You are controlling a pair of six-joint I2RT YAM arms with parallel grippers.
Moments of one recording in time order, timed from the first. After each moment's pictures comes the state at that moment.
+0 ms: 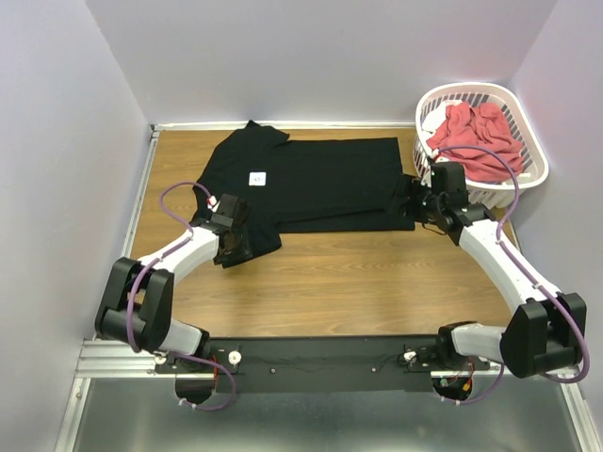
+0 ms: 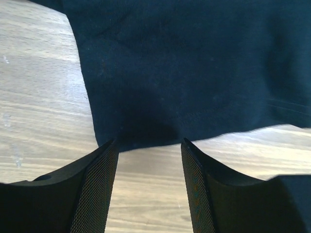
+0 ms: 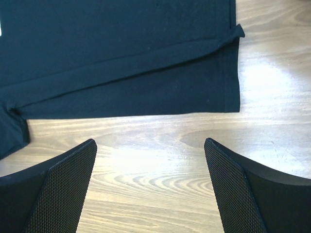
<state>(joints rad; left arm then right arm) -0.32 1.41 0.76 -0.49 -0.17 -0.53 0.20 1.26 0.95 -0.41 -0.06 0.38</state>
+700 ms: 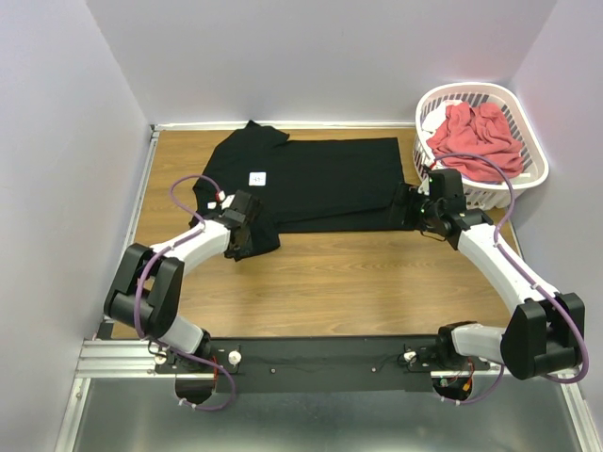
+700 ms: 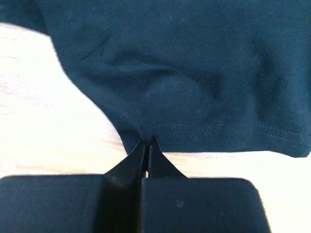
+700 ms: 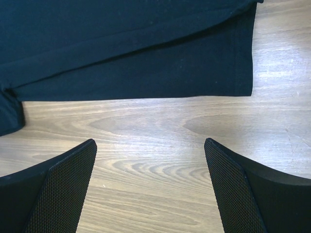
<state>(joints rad) -0.40 1.51 0.81 -0.47 -0.27 -0.57 0.20 1.25 0.89 -0.41 -0.11 0.38</state>
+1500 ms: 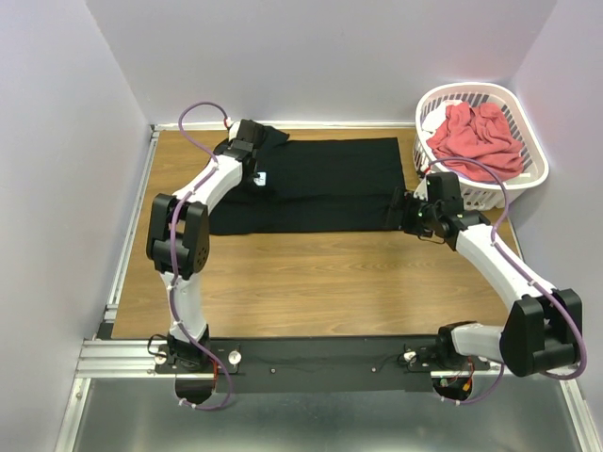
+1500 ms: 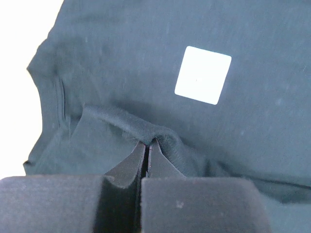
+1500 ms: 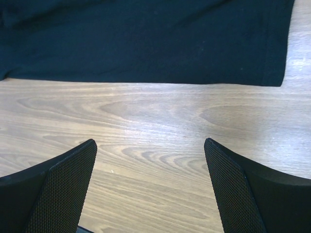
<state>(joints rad) -0.29 1.96 1.58 -0.55 -0.40 -0.40 0.20 1.26 0.86 -0.41 -0.21 0.38</state>
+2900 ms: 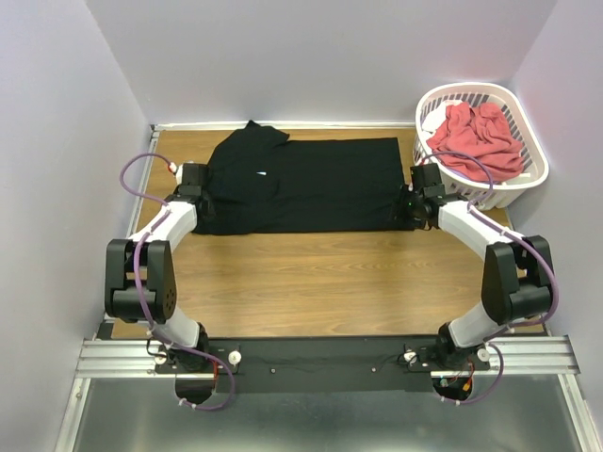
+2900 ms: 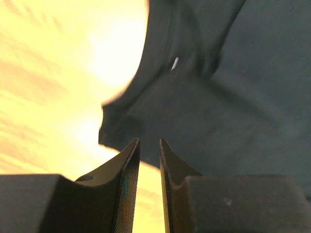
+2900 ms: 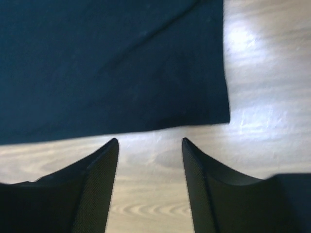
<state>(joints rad) -0.04 1.57 0.99 -0.32 -0.27 -0.41 0.20 1.55 0.97 -0.35 0.02 0.40</state>
